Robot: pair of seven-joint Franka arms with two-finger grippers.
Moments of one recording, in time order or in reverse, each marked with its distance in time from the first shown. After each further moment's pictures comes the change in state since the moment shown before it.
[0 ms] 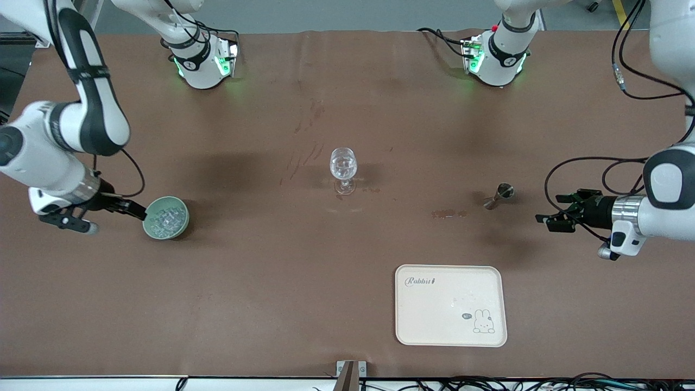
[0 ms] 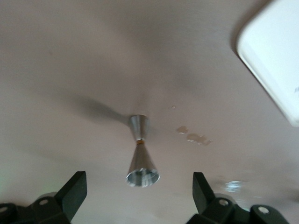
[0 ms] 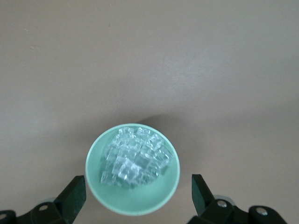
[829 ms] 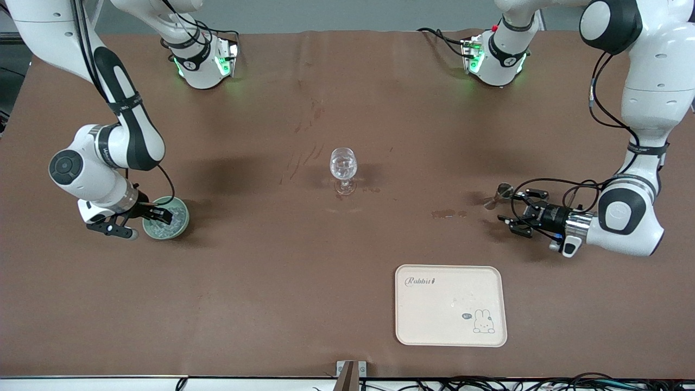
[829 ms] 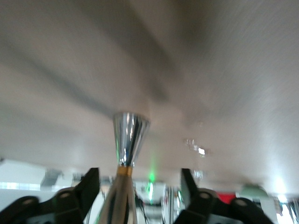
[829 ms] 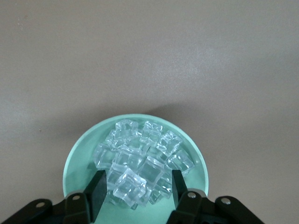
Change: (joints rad) left arm 0.004 0.231 -0.006 -0.011 -0.223 -0.095 -0.189; right arm 0.030 0.102 0.000 -0.065 0.000 0.148 0.003
